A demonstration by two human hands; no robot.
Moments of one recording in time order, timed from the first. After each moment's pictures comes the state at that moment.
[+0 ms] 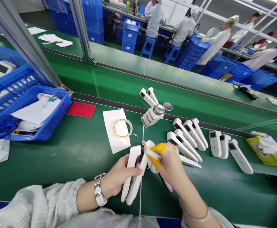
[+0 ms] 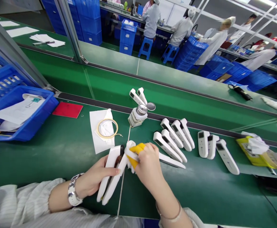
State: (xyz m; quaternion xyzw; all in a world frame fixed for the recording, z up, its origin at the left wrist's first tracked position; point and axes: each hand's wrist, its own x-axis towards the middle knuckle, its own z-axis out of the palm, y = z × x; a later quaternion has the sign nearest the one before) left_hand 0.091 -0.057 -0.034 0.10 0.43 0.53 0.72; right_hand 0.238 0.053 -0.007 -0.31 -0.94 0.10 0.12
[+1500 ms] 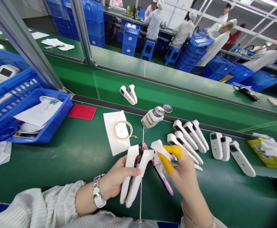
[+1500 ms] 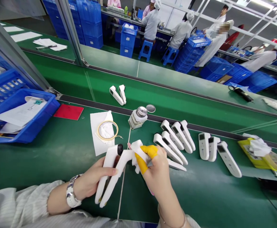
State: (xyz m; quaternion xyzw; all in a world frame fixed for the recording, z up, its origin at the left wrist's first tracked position) left_hand 0.085 -0.057 -0.032 0.10 0.39 0.54 0.74; right_hand 0.252 0.056 0.011 -0.34 -0.88 0.18 0.27
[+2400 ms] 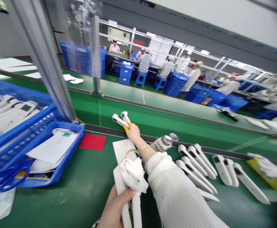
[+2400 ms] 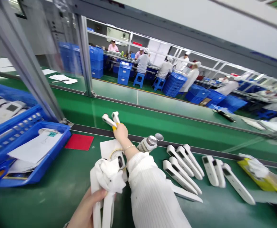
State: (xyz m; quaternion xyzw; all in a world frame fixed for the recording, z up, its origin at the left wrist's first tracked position) left_hand 0.033 -0.076 0.001 -0.11 0.42 0.64 0.63; right_hand -0.015 0.165 -0.023 -0.45 -0.87 0.17 0.11
